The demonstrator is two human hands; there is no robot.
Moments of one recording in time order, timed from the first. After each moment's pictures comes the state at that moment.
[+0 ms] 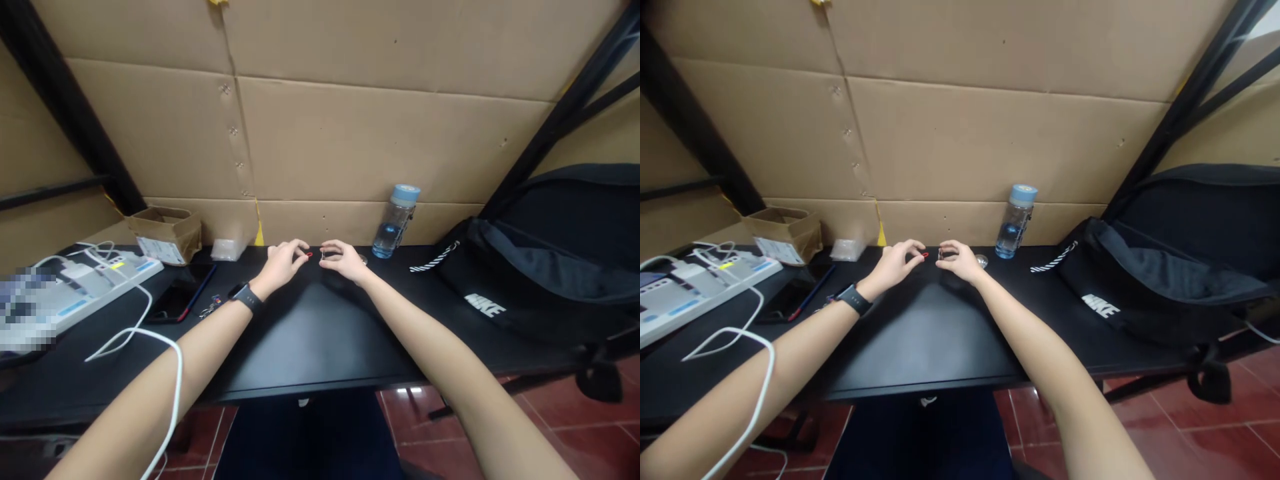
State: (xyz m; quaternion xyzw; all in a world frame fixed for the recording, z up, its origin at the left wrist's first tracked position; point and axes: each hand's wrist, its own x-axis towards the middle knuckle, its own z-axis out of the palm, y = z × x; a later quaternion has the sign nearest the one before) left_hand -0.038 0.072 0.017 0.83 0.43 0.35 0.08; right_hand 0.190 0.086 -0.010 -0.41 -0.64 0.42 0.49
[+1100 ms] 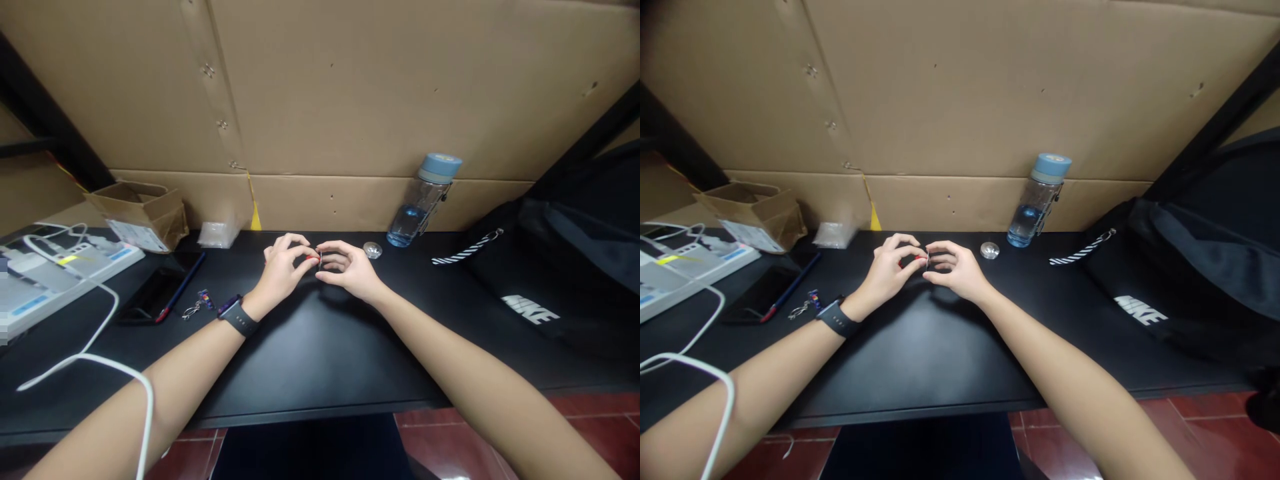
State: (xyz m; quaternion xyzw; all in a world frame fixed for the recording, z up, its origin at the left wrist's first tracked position) left_hand -0.030 0.053 -0.007 0.80 0.43 0.41 0.08; right_hand 0.169 0.048 -0.021 -0.33 -0.66 0.46 0.49
